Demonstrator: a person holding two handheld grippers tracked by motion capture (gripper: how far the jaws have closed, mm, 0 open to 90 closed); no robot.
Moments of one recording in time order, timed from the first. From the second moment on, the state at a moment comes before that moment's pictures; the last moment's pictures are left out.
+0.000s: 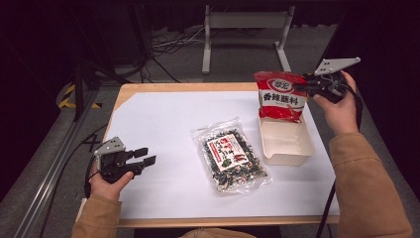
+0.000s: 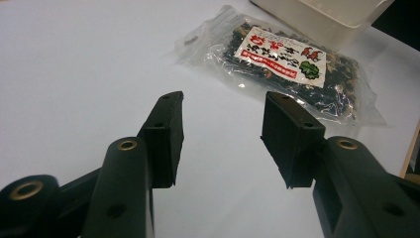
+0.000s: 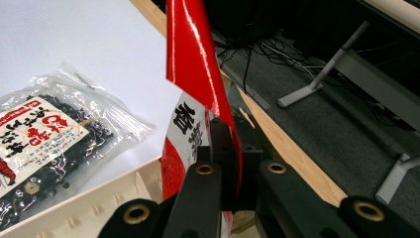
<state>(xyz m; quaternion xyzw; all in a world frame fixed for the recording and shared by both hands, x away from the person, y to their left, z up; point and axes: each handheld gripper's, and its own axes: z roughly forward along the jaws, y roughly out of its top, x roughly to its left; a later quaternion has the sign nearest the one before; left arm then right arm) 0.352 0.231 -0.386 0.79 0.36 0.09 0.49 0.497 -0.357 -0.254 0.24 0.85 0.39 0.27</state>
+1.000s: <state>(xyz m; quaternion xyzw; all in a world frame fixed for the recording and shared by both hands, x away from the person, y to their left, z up) 0.353 0.227 -0.388 0.79 0.36 0.09 0.49 0.503 -0.375 -0.295 0.30 0.84 0.38 0.23</state>
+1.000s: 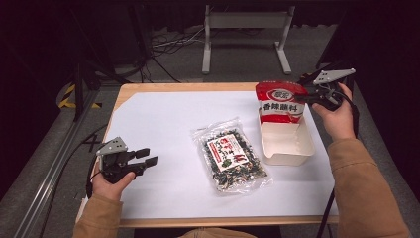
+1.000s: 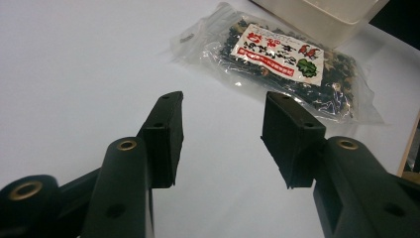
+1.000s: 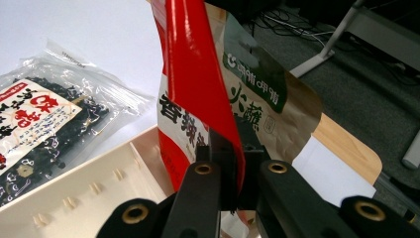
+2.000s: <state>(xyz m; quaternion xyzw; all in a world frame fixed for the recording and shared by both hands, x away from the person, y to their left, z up) 0.370 0.208 -0.386 0.80 0.35 0.09 0.47 0.451 -0.368 -0.281 0.35 0.79 0.44 0.25</state>
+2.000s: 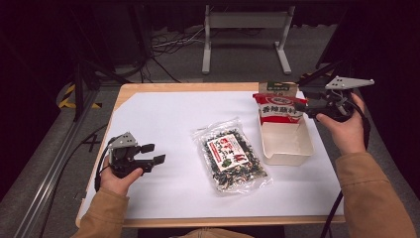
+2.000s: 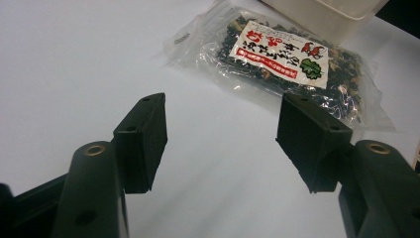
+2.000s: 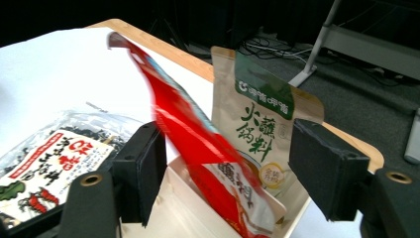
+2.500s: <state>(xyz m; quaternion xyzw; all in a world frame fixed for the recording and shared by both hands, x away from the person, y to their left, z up) 0.375 0.201 -0.384 0.81 0.34 0.09 0.47 0.405 -0.356 -0.273 0.33 0.78 0.44 0.28</state>
